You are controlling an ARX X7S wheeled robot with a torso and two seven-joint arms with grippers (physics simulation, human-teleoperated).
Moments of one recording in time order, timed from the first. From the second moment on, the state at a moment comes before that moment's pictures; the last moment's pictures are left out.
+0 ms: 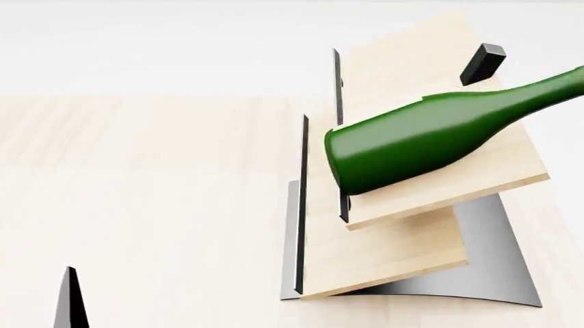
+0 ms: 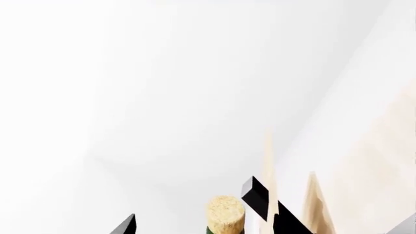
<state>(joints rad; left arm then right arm) 0.14 -0.45 0.38 0.70 -0.09 0.05 -0.54 0.98 1.19 -0.80 0.17 2.50 0.01 -0.02</state>
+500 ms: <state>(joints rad) 0.13 -0.45 0.39 0.70 -0.09 0.04 -0.54 0.80 1.38 -0.77 -0.06 2.47 -0.35 -0.03</state>
